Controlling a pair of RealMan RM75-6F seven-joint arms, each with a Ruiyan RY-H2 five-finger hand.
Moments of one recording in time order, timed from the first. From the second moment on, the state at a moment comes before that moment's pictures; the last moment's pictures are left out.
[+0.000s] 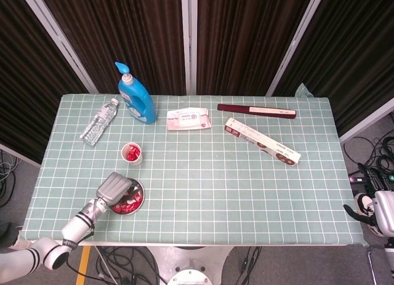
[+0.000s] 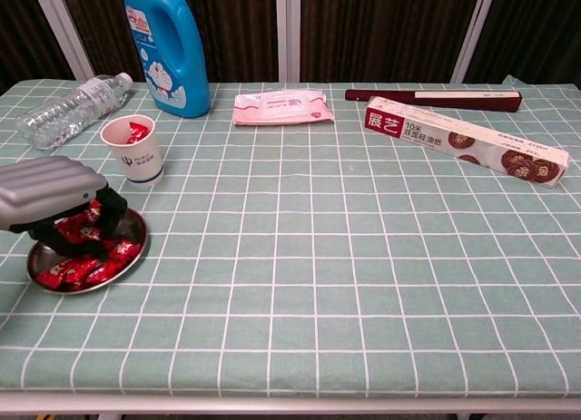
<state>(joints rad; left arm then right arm) -0.58 -1.57 0.05 -1.19 1.50 0.97 0.11 0.06 -0.99 0.07 -1.60 -1.49 1.47 0.20</state>
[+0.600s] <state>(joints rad) -0.61 -1.44 -0.07 -1.37 1.50 1.06 0.05 0.06 -1.00 0.07 -1.59 -1.50 1.47 0.21</state>
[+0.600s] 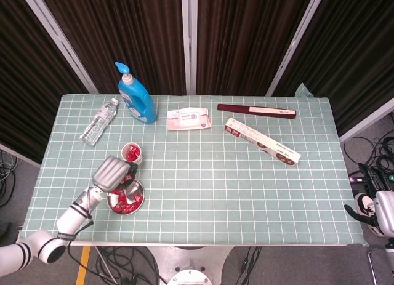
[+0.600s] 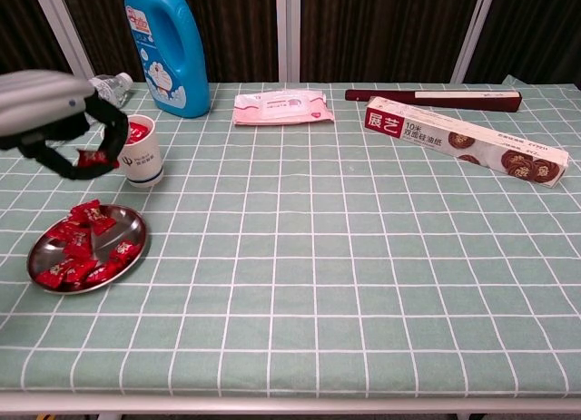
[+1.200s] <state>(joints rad) -0.76 -1.52 -0.19 -1.19 1.29 0.88 0.15 0.06 -1.00 0.07 -1.57 -1.48 1.46 0.23</state>
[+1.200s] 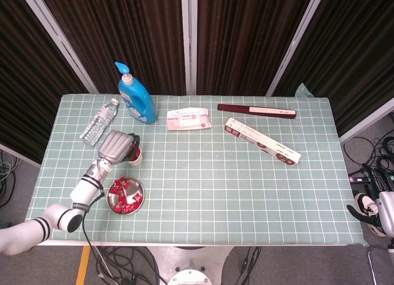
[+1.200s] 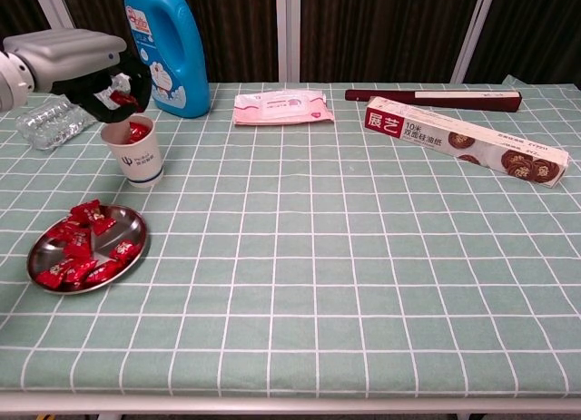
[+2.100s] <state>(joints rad) -0.56 -1.38 0.05 -1.36 1.54 1.15 0.19 0.07 -1.00 0.07 -1.59 -1.50 1.46 0.22</state>
